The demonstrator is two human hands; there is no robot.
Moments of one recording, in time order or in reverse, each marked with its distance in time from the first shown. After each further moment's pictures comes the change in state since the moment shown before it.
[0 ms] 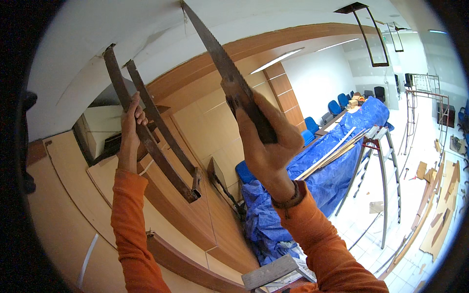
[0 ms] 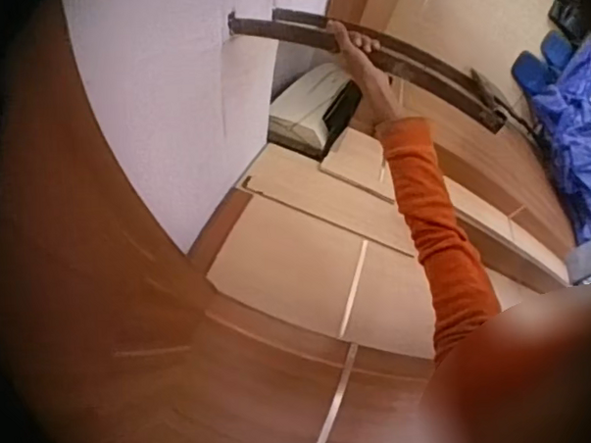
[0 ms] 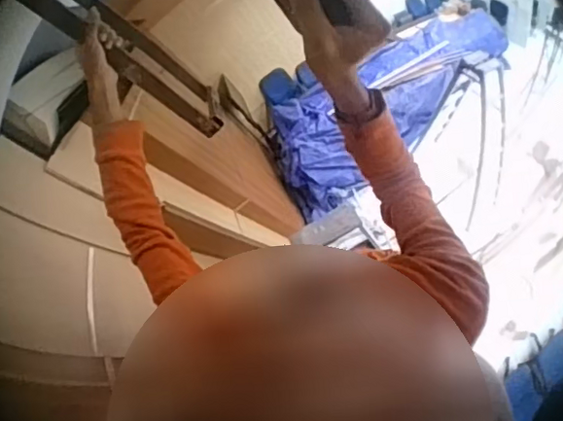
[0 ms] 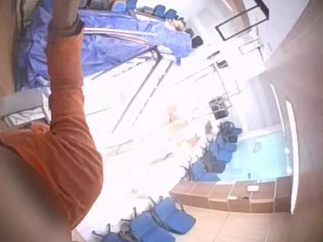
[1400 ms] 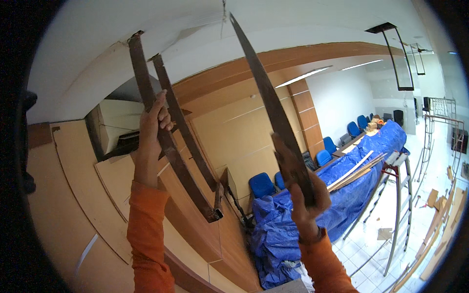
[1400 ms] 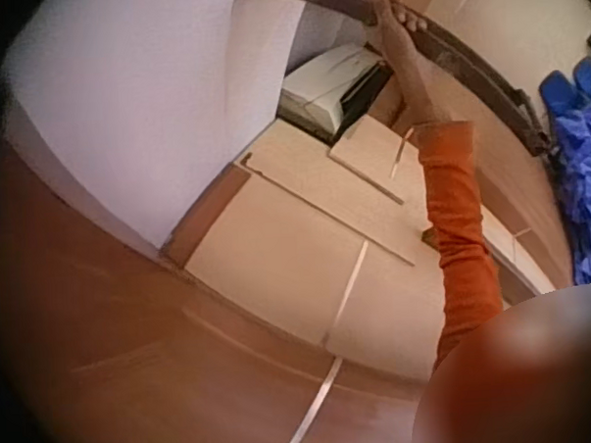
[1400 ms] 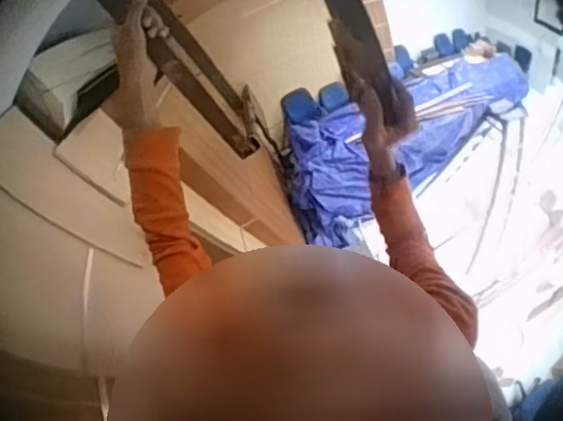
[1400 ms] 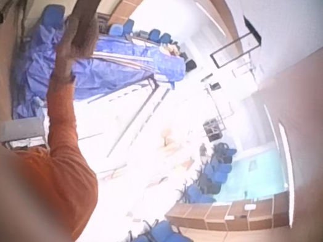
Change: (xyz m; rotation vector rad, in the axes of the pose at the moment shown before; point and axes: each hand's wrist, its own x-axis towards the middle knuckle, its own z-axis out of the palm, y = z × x) left_hand -0.005 0.004 0.005 -0.028 0.038 0.029; right_hand -0.107 0.101 -0.047 -0.111 -0.004 0.005
